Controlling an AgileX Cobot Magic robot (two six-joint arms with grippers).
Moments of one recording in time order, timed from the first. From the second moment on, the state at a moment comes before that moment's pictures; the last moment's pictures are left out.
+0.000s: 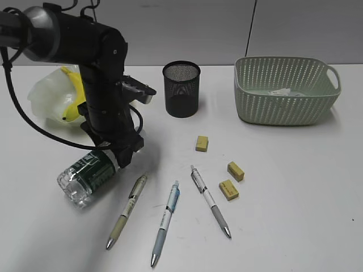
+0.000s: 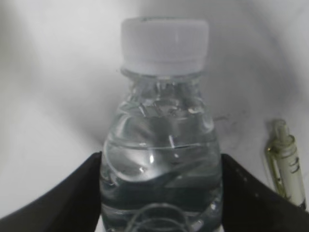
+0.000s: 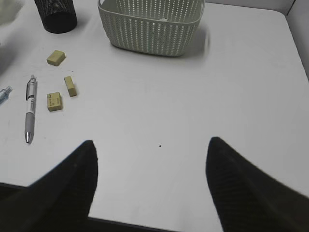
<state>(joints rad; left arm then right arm) -0.53 2.15 -1.55 0.06 1.05 0.09 0.15 -0.01 -0.51 0.04 1.04 -0.07</state>
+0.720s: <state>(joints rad) -0.53 1.79 -1.54 -0.01 1.12 0.02 0.15 -0.01 -0.51 0.04 1.04 -0.07</state>
